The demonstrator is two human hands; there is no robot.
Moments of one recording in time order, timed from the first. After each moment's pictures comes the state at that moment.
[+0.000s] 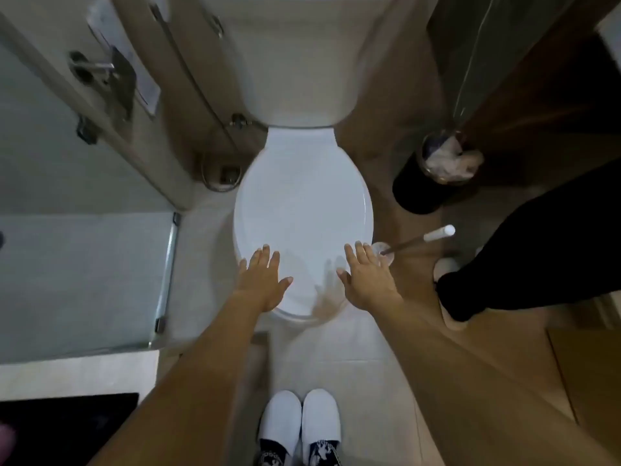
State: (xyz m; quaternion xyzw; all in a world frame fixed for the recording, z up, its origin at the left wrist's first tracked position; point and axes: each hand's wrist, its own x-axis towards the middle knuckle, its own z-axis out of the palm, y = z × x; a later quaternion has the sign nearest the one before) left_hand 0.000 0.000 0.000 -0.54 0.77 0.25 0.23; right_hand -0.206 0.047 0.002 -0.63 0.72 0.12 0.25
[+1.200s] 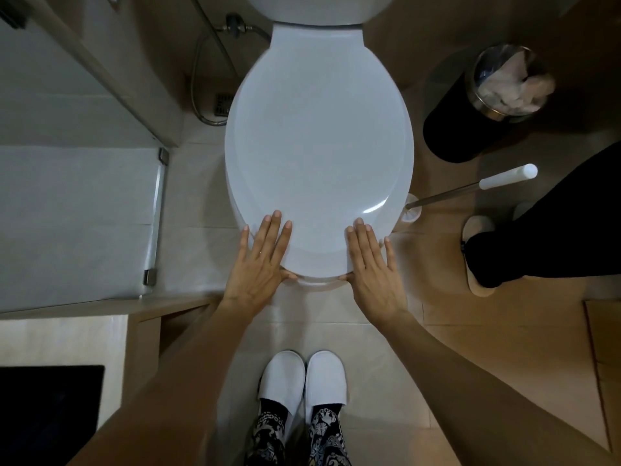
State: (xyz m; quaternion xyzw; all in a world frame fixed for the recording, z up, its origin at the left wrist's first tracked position) left_hand 0.035 0.048 -0.145 -0.47 0.88 -0.06 0.09; right_hand -0.189 0.105 -0.134 -0.73 0.67 0.07 0.07
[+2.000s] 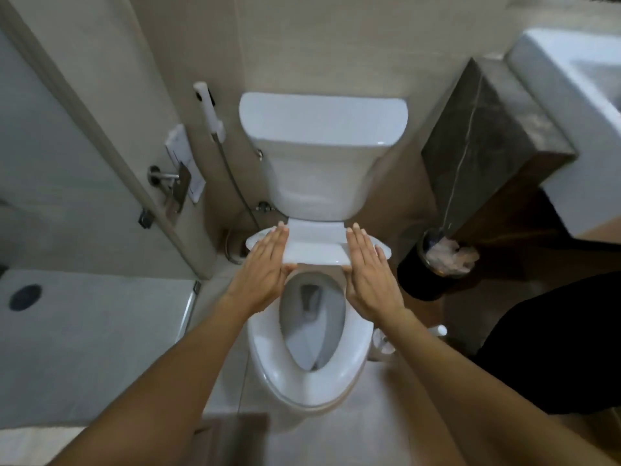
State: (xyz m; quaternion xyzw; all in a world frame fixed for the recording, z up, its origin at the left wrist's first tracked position) left_hand 0.006 -0.113 0.139 -0.49 0.85 0.14 -0.14; right_hand -0.218 -0.064 0.148 -0.74 0.65 -0.12 0.10
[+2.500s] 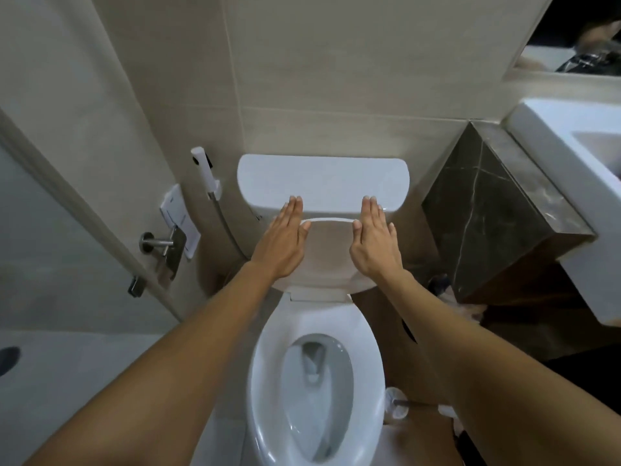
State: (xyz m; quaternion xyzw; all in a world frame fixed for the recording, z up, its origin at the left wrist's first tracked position) left_hand -0.043 -0.291 0.223 -0.52 0.81 0.20 -0.18; right_hand -0.225 -0.257 0.226 -0.63 0.75 -0.19 0.13
